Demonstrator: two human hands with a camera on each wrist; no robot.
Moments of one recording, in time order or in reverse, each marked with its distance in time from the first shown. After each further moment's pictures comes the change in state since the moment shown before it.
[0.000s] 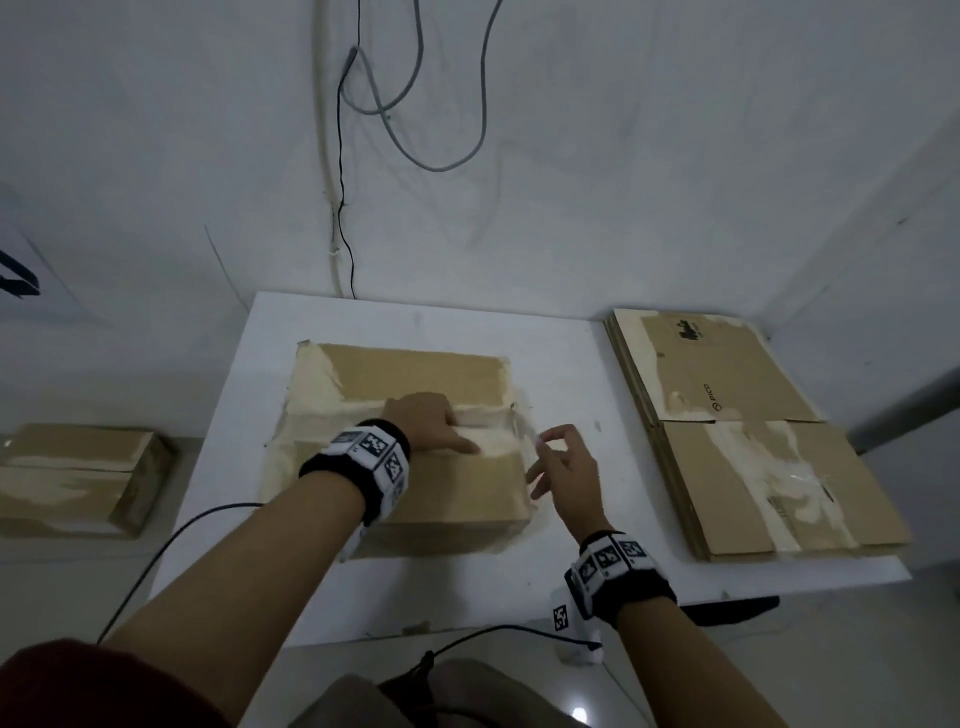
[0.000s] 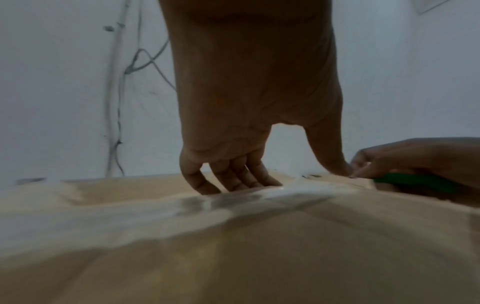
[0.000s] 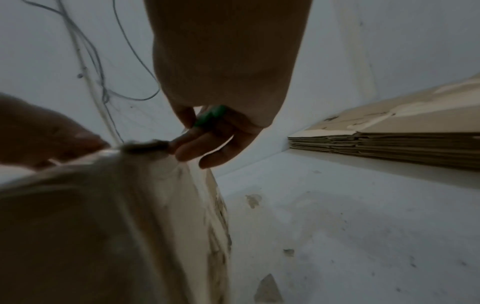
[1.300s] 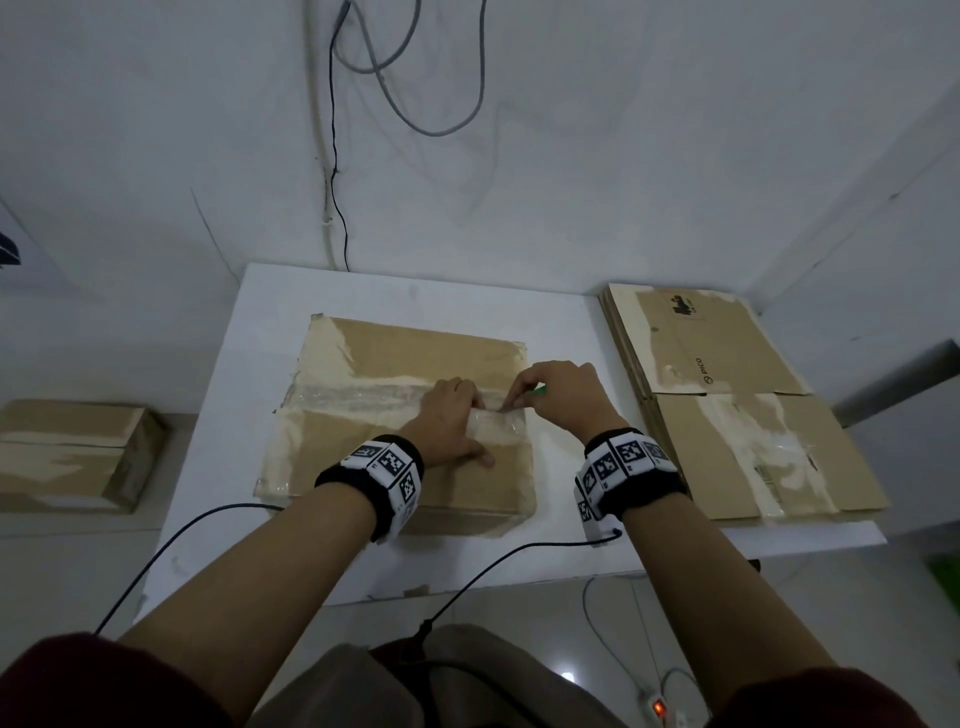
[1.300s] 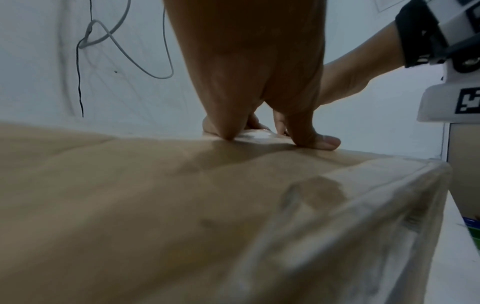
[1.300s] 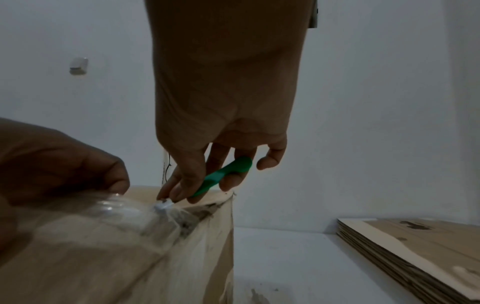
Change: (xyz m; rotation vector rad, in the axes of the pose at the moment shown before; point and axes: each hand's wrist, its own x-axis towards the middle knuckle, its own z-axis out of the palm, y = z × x) left_hand -0.015 0.019 0.047 -0.142 0.212 0.198; right_hand 0.055 -0.062 -0.007 -0.998 -0.356 -0.198
